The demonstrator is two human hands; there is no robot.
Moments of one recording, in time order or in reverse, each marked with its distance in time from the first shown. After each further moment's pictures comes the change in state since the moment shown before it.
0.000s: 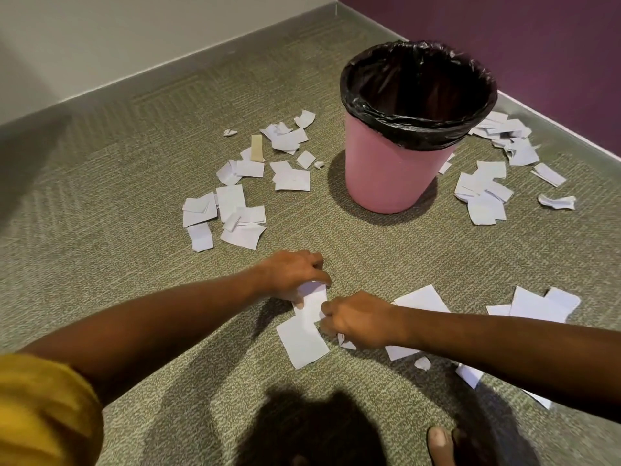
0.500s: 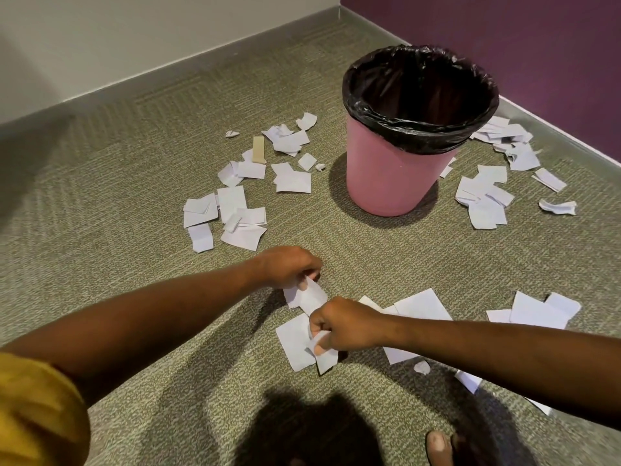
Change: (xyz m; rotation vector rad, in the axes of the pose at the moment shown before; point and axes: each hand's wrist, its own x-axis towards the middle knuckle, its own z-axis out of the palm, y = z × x) left_hand -0.002 -0.017 -0.009 -0.271 0.024 -0.074; right_hand 0.019 -0.015 -0.005 0.710 0.040 0.302
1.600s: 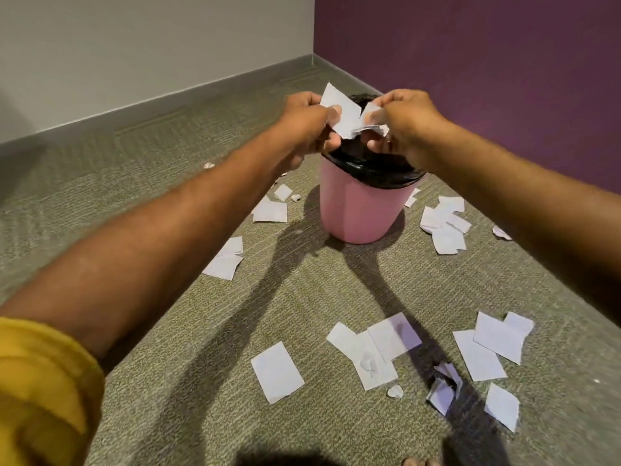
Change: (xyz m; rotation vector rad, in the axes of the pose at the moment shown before) left_hand 0.057 0.069 -0.269 -1.349 0.803 -0.247; right_hand -0.055 -0.041 -0.326 0.826 1.029 0.203
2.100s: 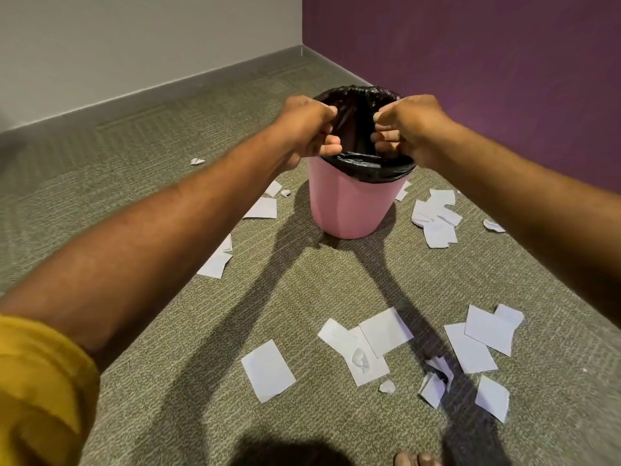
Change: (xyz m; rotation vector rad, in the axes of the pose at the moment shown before) left_hand -0.002 -0.008 0.022 -0.006 -0.007 -0.058; right_hand 0.015 0.021 -0.028 0.002 0.058 0.089
